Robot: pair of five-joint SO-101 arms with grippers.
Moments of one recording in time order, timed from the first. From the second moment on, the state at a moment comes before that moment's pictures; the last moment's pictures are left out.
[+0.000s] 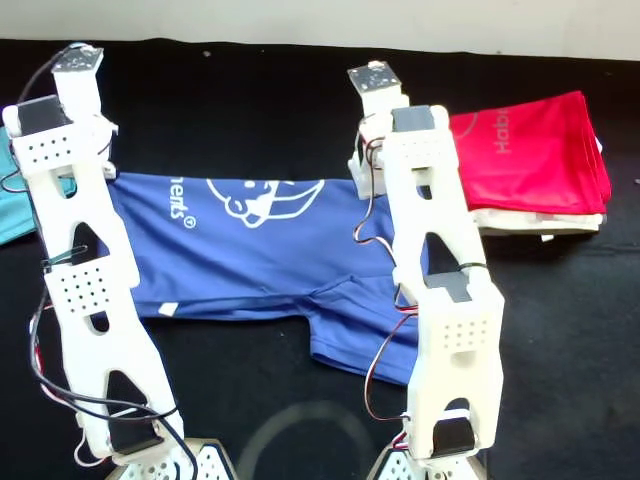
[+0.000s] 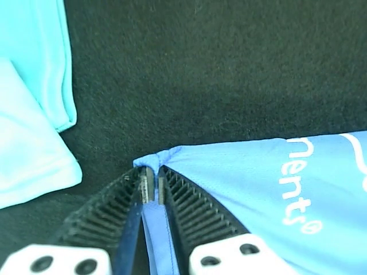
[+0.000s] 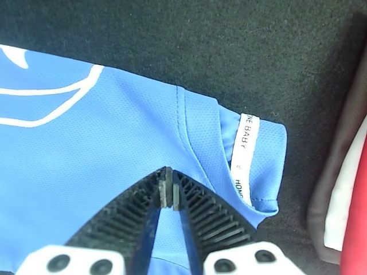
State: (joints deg) left arm -25.7 61.7 -81.6 97.2 -16.1; right arm -14.3 36.0 -36.1 82.3 10.6
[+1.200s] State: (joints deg) left arm -27.3 26.9 -36.6 101.1 -16.2; right arm -19.2 14.6 -41.9 100.4 6.7
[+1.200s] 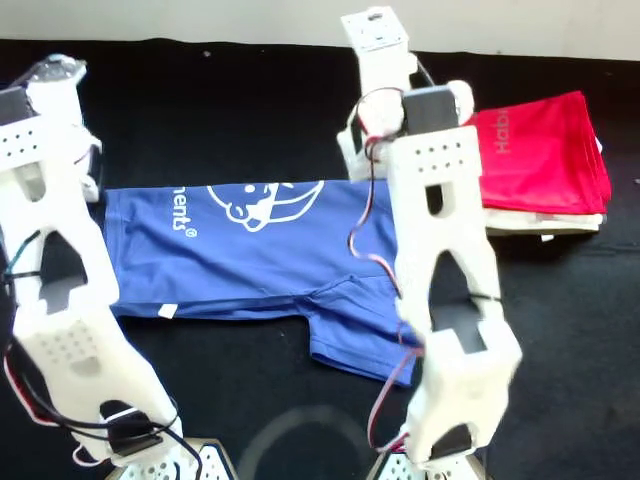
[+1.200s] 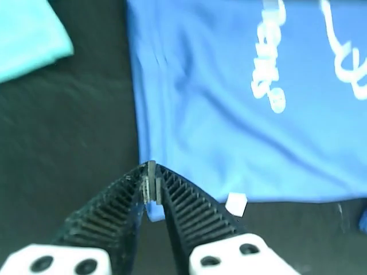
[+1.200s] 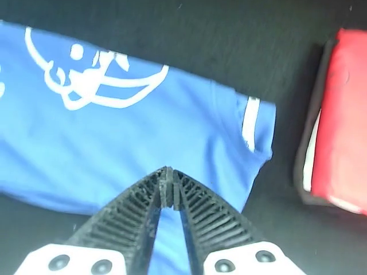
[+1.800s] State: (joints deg) left arm -28.8 15.3 10.1 78.7 -16.4; right arm -19.1 -11.8 14.3 79.5 6.7
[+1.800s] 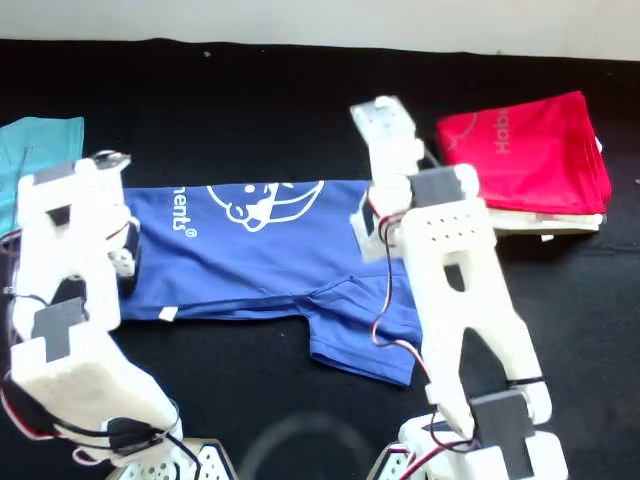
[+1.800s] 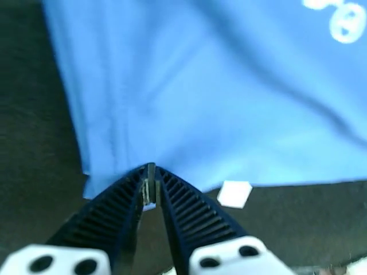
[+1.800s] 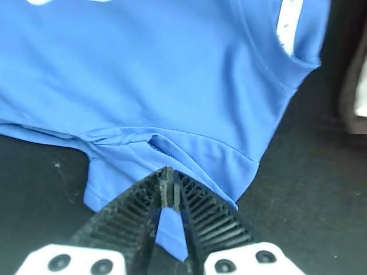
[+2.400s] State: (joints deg) left arm -35.0 14.8 18.7 62.0 -21.0; right arm -25.0 -4.5 31.8 57.9 6.6
